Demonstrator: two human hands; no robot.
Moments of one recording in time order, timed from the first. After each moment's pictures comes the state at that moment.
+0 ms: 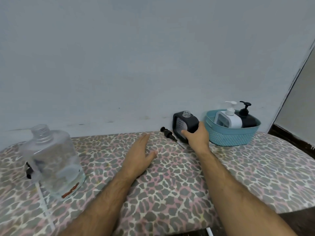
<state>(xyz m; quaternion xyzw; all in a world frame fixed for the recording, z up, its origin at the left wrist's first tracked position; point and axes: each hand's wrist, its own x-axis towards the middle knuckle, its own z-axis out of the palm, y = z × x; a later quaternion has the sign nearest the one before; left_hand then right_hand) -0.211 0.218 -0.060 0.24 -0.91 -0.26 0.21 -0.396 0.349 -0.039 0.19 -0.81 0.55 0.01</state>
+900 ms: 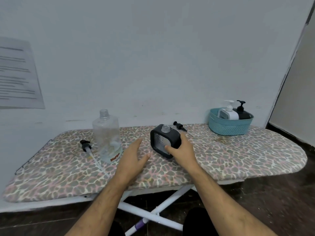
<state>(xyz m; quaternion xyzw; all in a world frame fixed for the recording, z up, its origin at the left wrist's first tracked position) -0.037 0.258 -0.045 0.27 -0.88 -0.28 0.28 -0.194 0.385 -0.039 0.34 -0.73 0.59 -0.08</state>
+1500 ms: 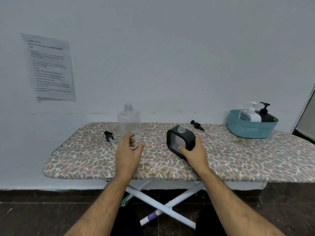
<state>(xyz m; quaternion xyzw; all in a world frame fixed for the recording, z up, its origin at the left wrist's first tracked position) 0.020 0.247 -0.043 0.36 -0.76 -0.28 0.47 -0.179 0.380 -0.059 0.32 -0.75 0.58 -0.06</state>
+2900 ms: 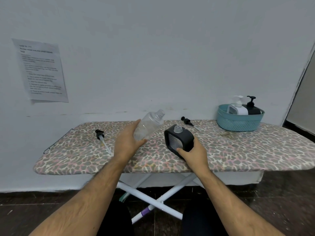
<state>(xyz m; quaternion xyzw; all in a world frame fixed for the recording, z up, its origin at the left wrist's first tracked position) -0.019 0.266 -0.019 0.32 -0.85 -0.19 0.38 -0.193 0.436 -0.071 0.34 -0.74 0.58 -0.03</state>
